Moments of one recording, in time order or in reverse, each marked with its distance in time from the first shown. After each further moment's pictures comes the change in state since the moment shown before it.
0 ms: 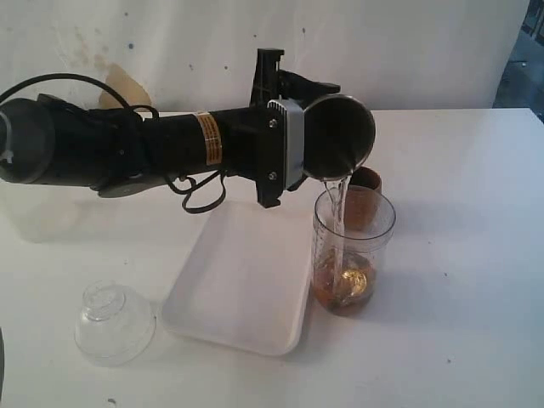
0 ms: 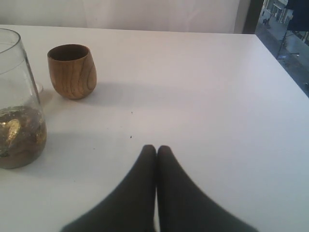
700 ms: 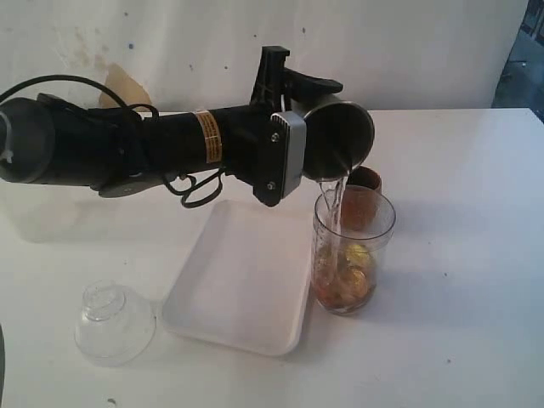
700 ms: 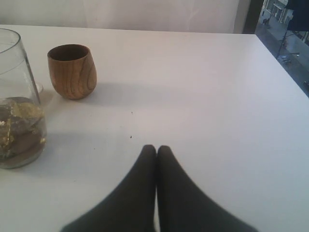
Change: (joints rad) left arm 0.000 0.000 -0.002 -0.020 -0.002 0.161; right arm 0.000 0.000 0.000 0.000 0.000 0.000
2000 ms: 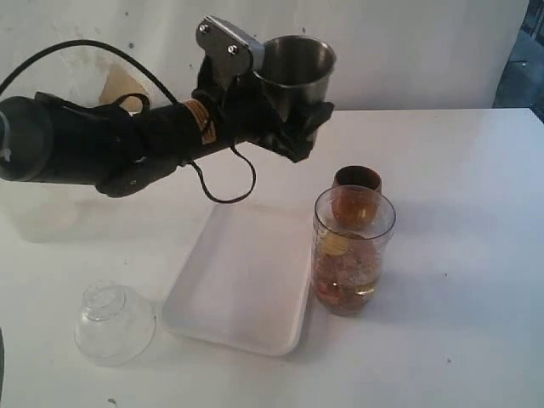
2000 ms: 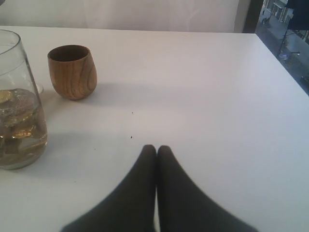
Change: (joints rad) left arm 0.012 0.000 0.000 -0.303 0.055 -1.126; right arm 0.000 0.000 0.000 0.000 0.000 0.009
